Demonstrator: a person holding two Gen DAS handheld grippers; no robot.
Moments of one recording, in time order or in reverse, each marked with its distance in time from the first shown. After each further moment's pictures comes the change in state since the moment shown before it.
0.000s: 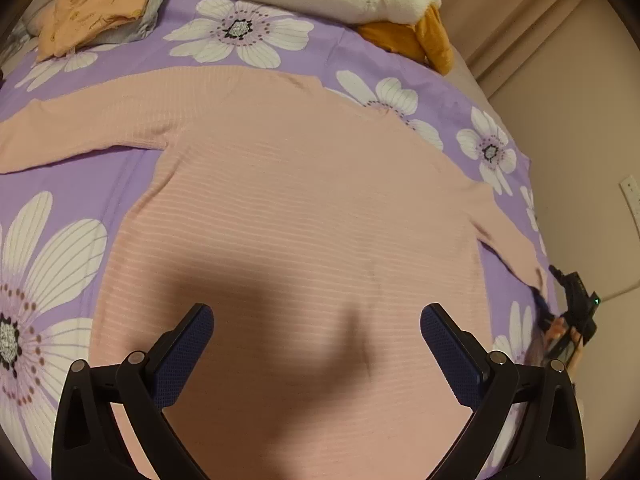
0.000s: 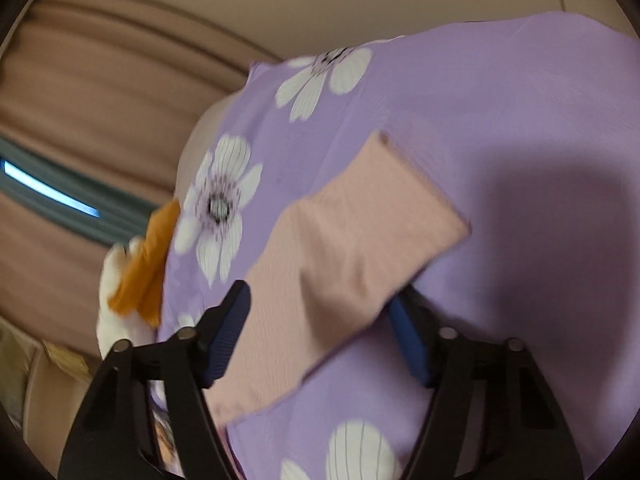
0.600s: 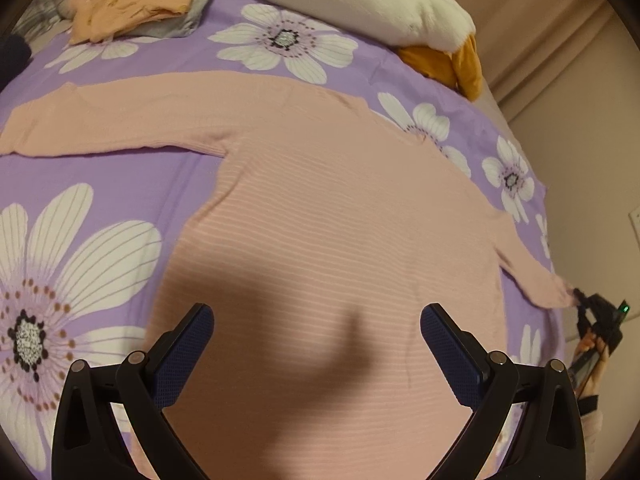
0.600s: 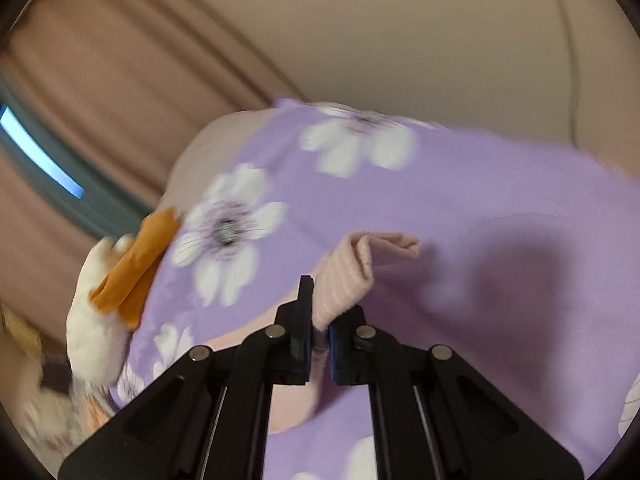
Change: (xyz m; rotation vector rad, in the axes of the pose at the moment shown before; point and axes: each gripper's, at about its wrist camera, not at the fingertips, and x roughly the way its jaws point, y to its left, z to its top) left arm -0.008 0.050 -0.007 -0.128 0.042 0.051; right arm -0.031 0.119 0.007 -0.335 -0.095 -0.080
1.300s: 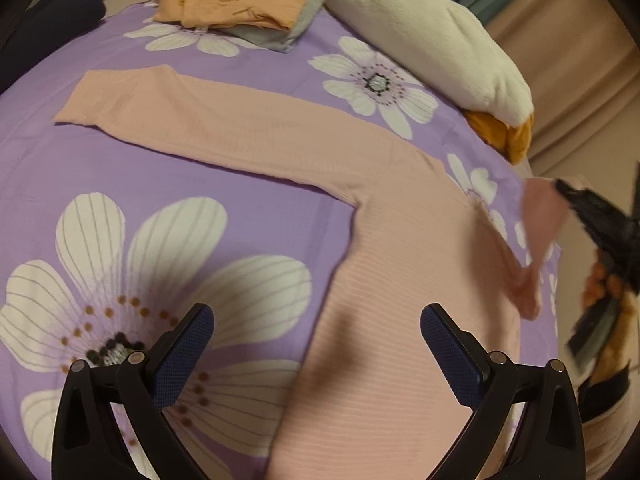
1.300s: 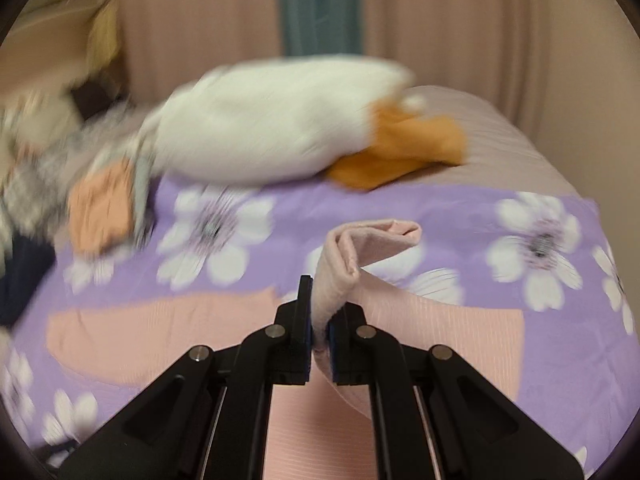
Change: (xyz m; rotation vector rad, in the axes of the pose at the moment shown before) left arm -0.039 0.094 0.020 -0.160 -0.072 0.049; right arm 0.014 0.218 -0.281 -0.956 0.188 0.172
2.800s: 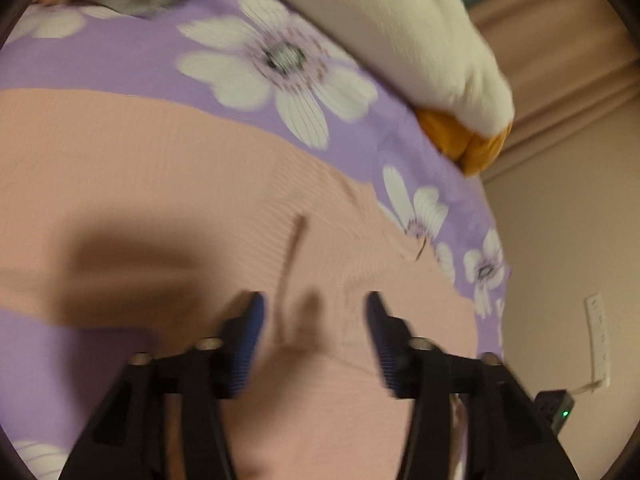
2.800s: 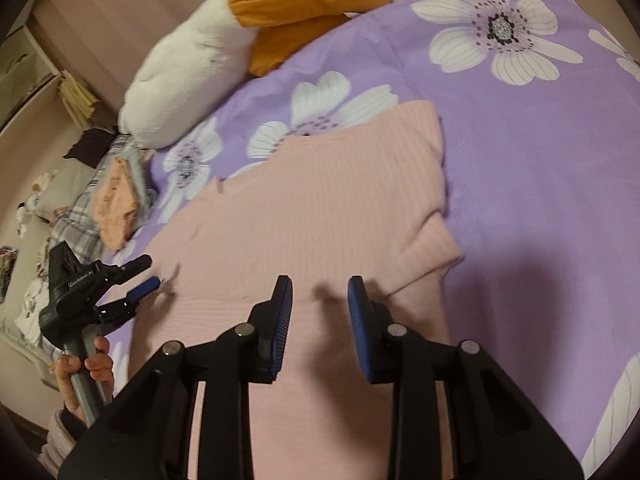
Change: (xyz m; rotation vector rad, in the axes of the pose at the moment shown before) left arm 0.099 -0.084 0.071 -0.036 0.072 -0.246; right arm 0.003 -0.308 -0.210 0.454 0.112 0.290
